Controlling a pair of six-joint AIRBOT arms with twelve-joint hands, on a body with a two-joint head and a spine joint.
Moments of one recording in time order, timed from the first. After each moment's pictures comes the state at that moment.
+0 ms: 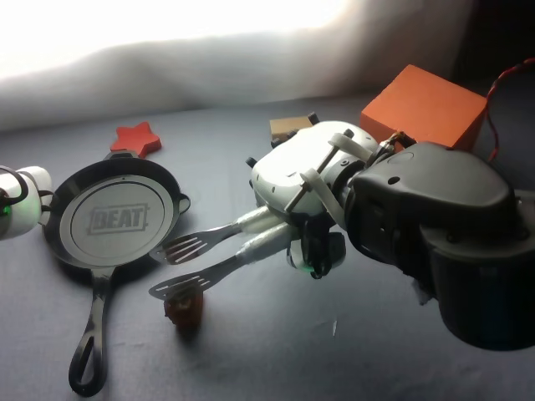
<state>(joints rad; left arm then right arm) 0.28 -0.83 0.48 -1.72 -1.68 2.30 -0.22 -1.39 0.89 1.72 0.74 -2.75</state>
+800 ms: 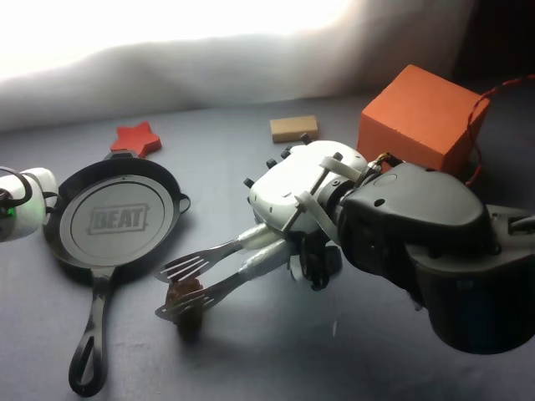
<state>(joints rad) 0.28 -0.84 0.48 -1.72 -1.68 2.30 -0.27 -1.44 0.96 1.67 0.68 -2.75</state>
